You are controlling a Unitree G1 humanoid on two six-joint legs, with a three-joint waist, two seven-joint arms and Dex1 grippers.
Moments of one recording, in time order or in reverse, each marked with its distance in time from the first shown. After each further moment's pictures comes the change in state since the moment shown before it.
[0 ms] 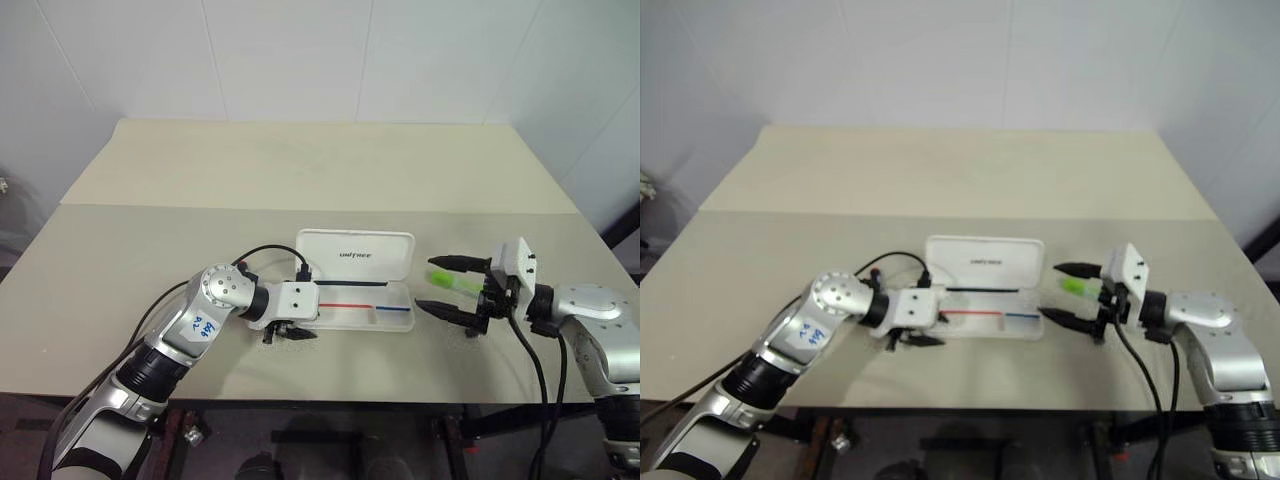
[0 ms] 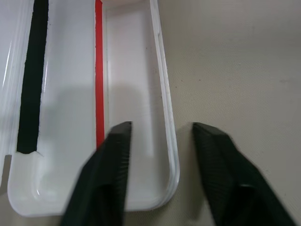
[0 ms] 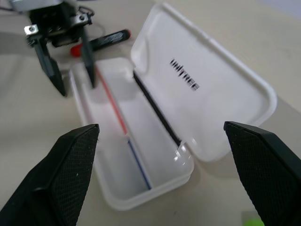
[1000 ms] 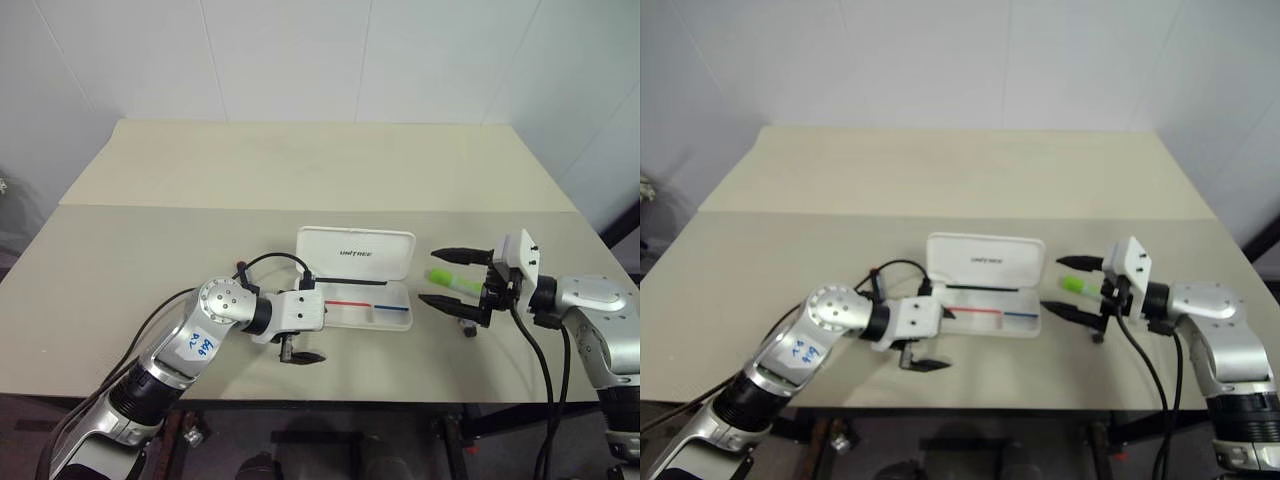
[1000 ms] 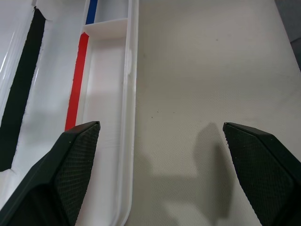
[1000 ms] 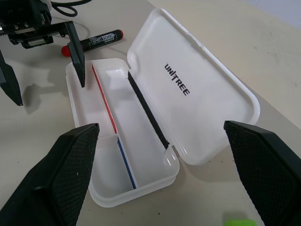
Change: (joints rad) left arm 0.088 0.007 0.006 -0.209 -0.046 0.171 0.074; right arm -0.058 0.006 0.008 0.036 -0.018 -0.008 -0.007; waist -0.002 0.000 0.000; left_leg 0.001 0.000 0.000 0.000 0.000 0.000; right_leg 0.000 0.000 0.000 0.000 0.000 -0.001
